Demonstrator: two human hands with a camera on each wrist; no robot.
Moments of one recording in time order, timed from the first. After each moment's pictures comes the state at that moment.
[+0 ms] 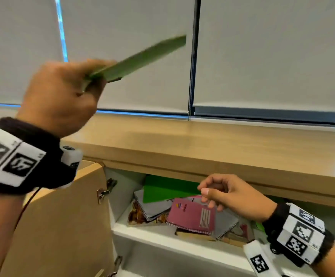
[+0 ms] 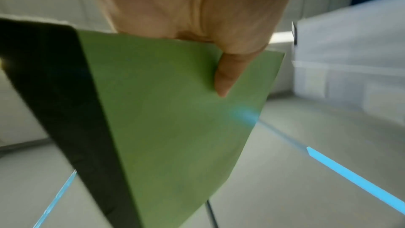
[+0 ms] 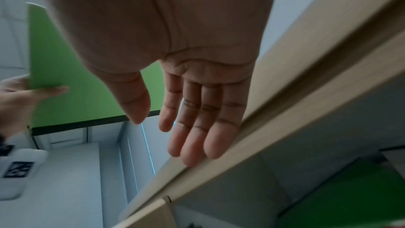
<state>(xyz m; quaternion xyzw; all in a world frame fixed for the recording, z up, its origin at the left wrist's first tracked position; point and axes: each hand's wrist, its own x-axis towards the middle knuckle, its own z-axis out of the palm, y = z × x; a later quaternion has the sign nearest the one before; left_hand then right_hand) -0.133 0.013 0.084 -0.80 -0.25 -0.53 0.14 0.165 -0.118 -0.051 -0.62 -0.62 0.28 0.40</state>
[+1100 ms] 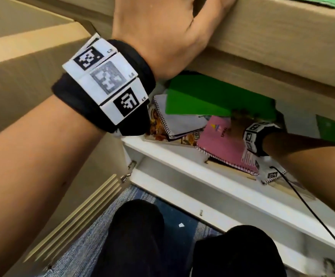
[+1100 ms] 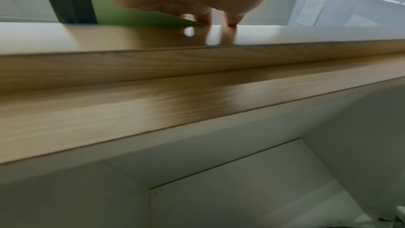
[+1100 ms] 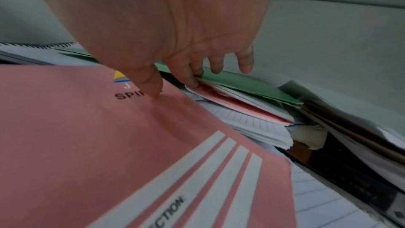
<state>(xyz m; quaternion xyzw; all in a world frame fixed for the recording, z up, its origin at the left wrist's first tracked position) -0.017 0.189 -0.095 -0.85 -0.31 -0.39 0.18 0.290 0.190 -0.303 -0.81 -0.54 0.02 -0.22</state>
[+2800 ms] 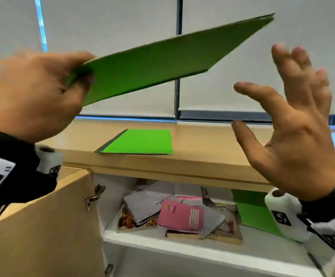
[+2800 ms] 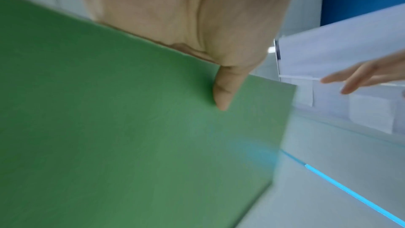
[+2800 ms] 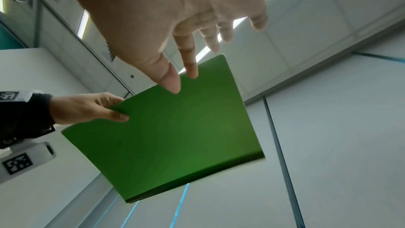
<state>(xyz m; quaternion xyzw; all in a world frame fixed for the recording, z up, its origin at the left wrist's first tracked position) -0.160 0.035 0.107 -0.80 -0.28 -0.49 0.20 0.127 -0.211 0.059 -0.57 -0.55 -0.51 0.33</state>
